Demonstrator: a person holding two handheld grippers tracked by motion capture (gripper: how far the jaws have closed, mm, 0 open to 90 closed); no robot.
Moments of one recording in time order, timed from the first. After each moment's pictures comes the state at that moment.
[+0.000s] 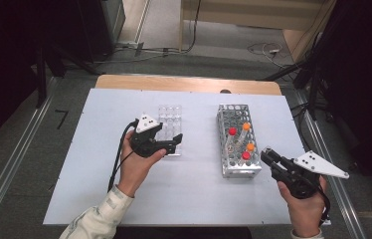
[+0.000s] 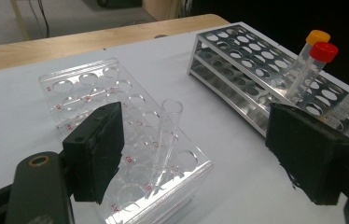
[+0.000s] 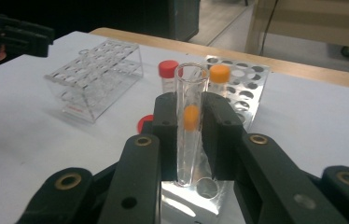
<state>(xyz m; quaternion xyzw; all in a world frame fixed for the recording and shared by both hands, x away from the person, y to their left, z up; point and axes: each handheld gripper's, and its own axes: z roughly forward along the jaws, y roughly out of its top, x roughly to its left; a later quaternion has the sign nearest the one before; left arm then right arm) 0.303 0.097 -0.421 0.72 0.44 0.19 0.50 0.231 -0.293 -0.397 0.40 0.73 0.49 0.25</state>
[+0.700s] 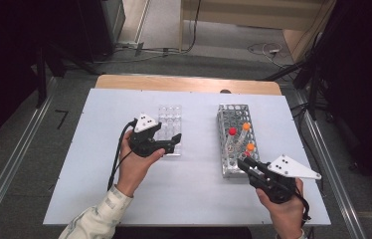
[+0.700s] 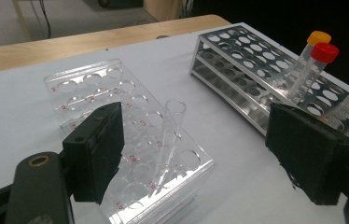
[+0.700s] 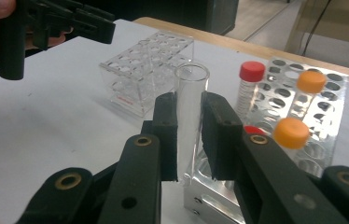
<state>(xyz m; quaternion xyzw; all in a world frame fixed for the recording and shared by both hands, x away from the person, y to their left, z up) 0.303 0.100 -0.420 0.72 0.44 0.19 0.50 0.225 -0.245 -0.402 0.35 0.77 0.49 0.22</state>
